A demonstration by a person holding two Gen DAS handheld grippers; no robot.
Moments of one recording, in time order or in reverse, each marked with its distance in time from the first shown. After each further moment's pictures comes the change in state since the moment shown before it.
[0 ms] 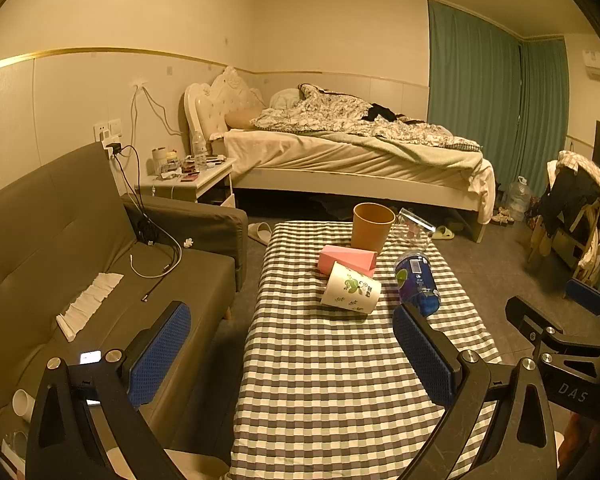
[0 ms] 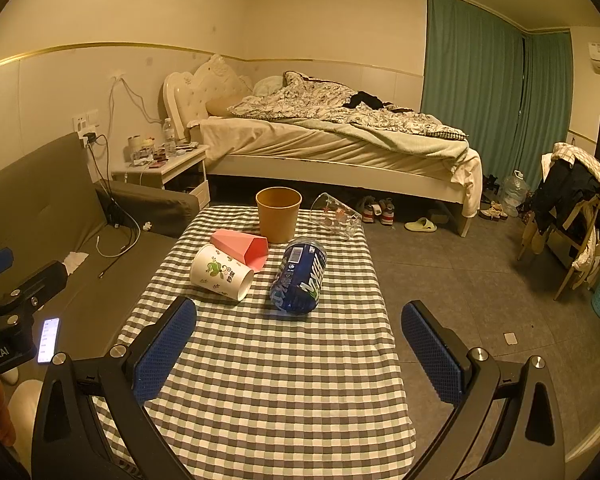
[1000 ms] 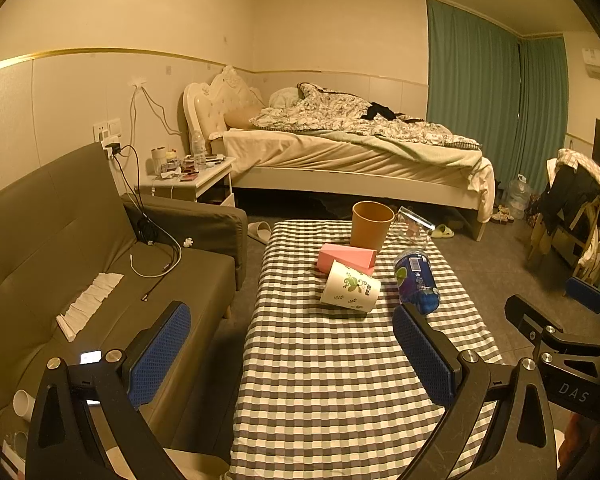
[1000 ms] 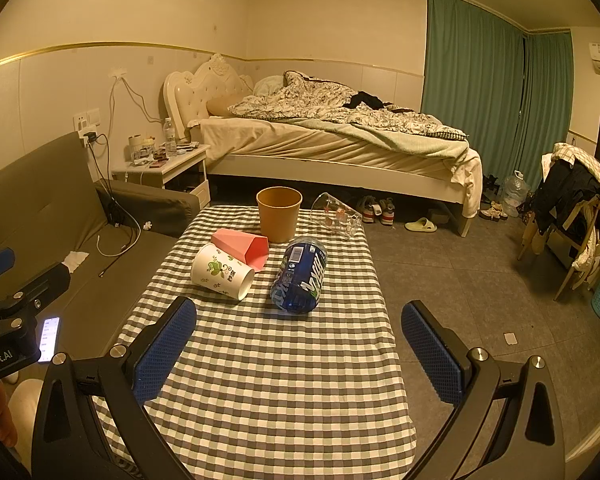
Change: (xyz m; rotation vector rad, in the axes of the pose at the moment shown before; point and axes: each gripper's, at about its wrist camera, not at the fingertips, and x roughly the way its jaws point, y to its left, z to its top) left arm 0.000 -0.001 0.000 0.003 0.002 0.002; right arm 0.000 0.002 -0.002 0.000 0.000 0.002
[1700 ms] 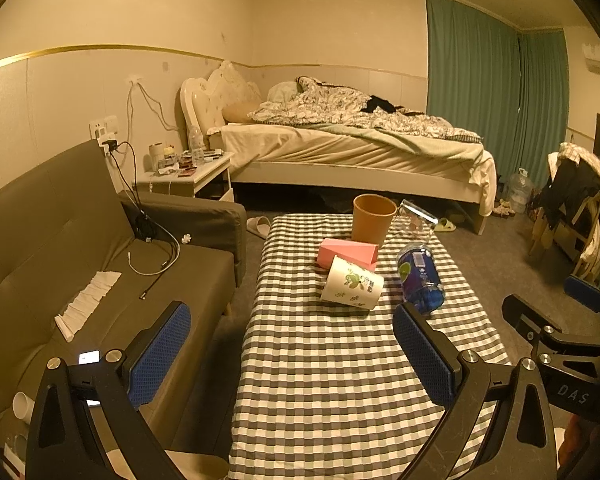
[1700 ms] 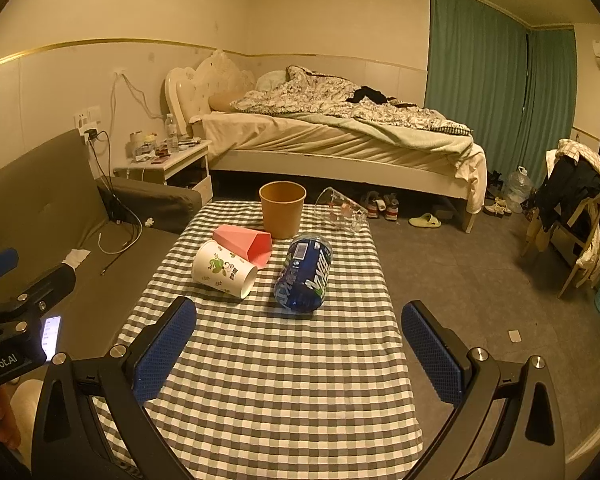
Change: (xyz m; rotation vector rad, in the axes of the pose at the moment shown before) left arm 0.013 0.002 -0.005 0.007 0.027 0.004; right arm 0.014 0.001 0.002 0.003 0.025 0.011
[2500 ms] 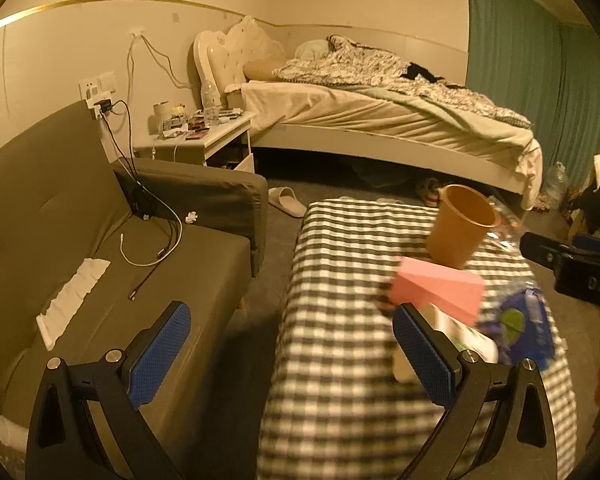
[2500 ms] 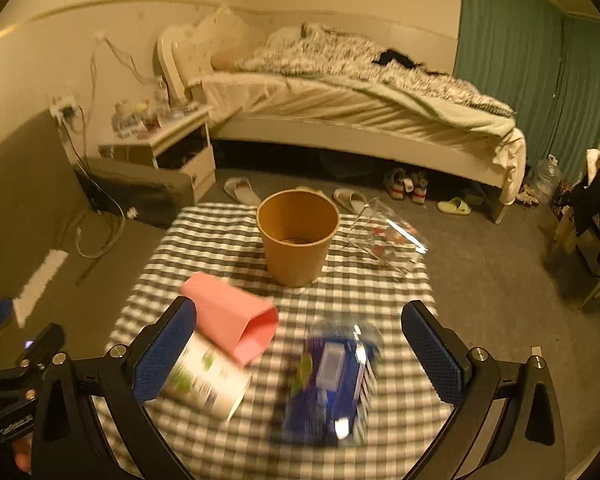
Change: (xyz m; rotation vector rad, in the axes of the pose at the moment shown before) left arm 0.201 0.044 0.045 -0.045 0.147 0.078; right arm 0.223 0.022 0.103 -0.039 0.173 0.045
